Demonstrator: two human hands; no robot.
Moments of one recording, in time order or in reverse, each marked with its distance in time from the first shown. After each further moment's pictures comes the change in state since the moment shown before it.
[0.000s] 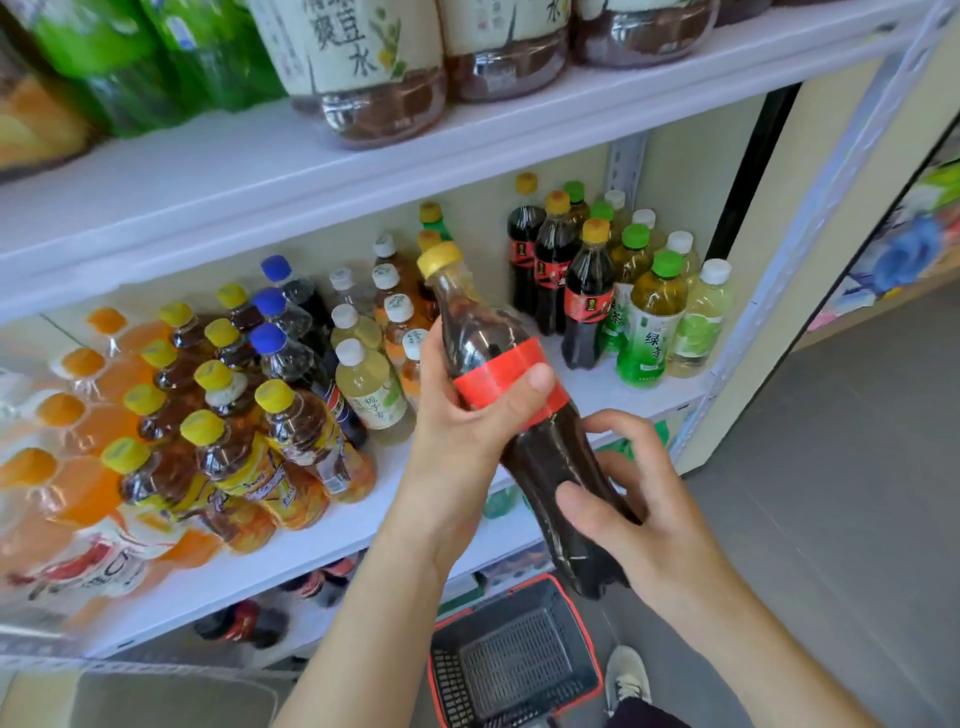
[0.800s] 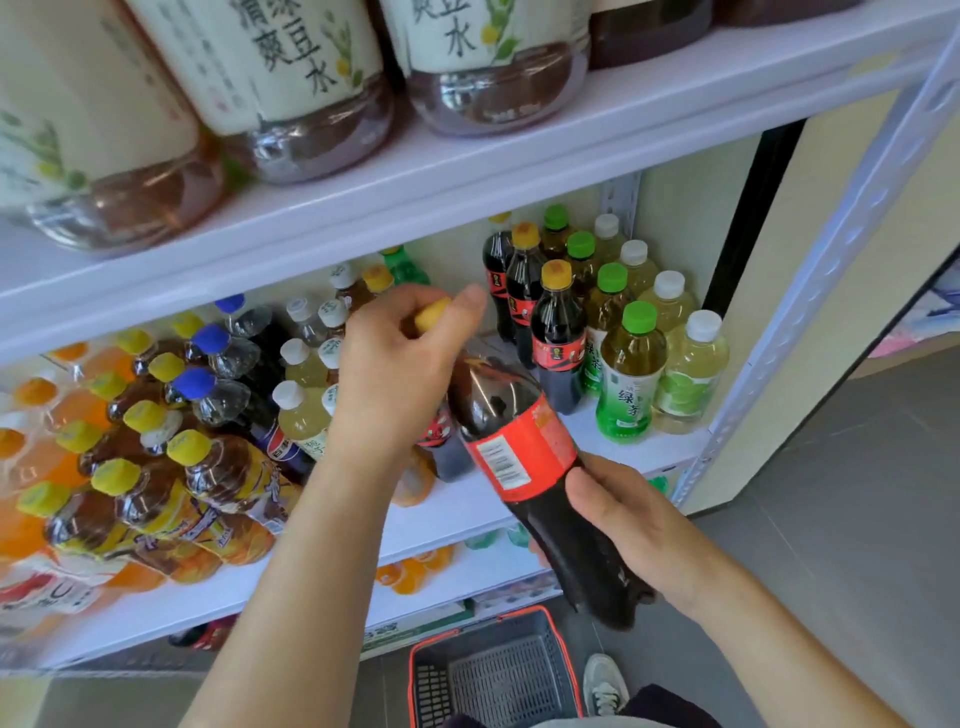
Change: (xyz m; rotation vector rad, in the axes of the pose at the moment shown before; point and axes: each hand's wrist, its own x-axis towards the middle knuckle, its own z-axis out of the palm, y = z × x) left_hand 0.110 0.011 0.062 0.724 0.377 0.151; right_hand 0.106 0.015 -0.110 0.110 -0.458 0.152
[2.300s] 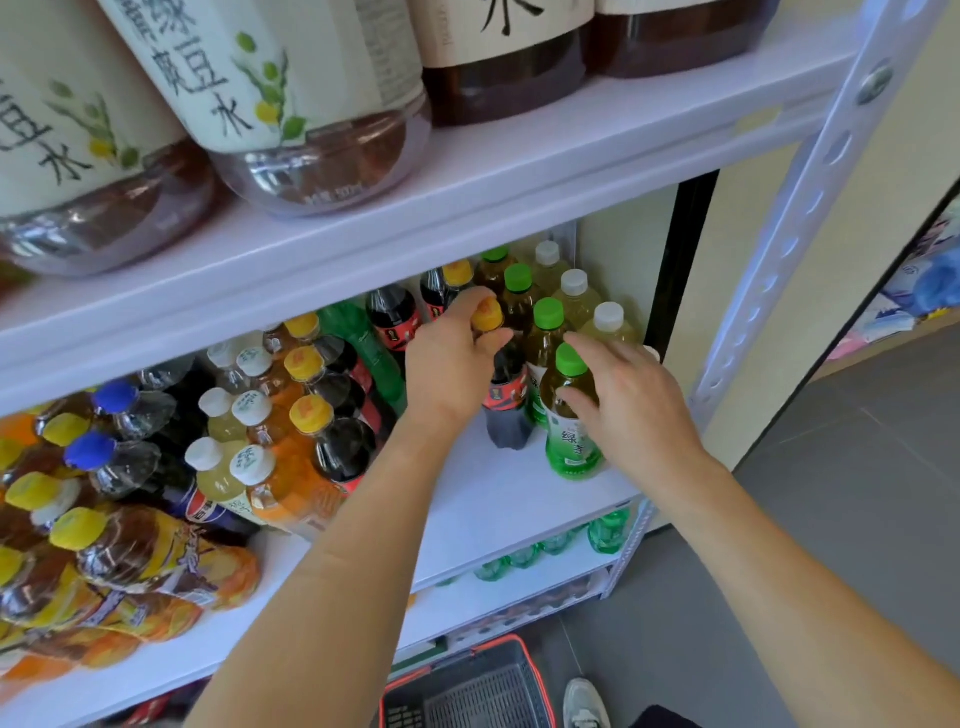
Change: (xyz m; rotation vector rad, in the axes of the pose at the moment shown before) left_hand 0.085 -0.060 0.124 0.476 -0.115 0.247; right_hand 0.071 -0.037 -0.105 -1.377 0.619 -0.217
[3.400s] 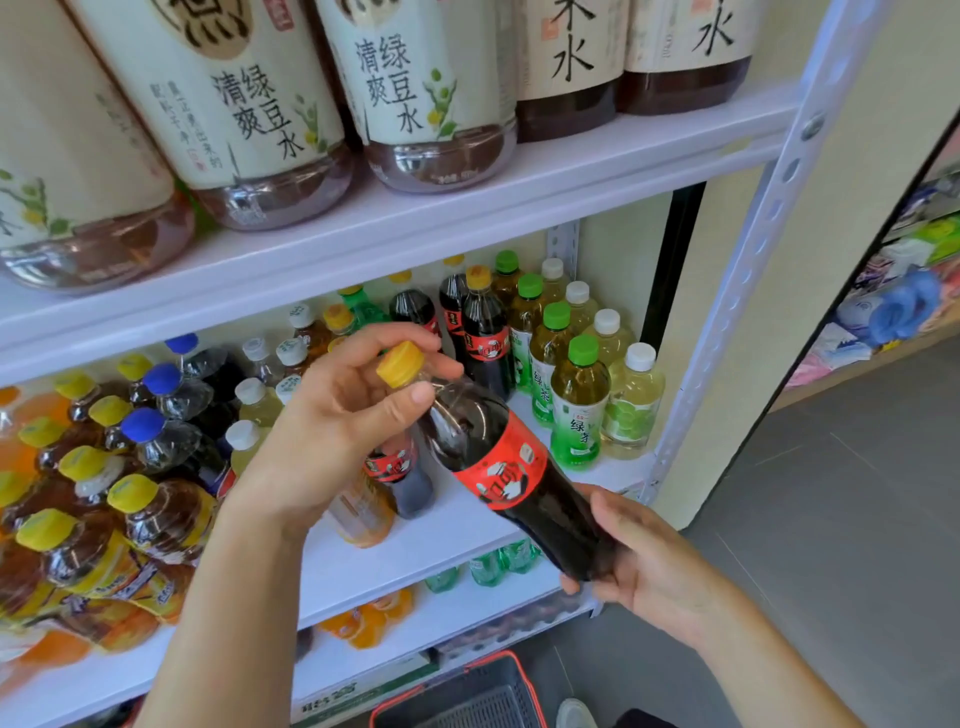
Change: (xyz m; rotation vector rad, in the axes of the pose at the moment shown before) left_hand -0.099 -0.007 -0.151 -0.892 -0.345 0.063; right_hand -0.128 -0.030 0.013 1.673 -0.620 0.633
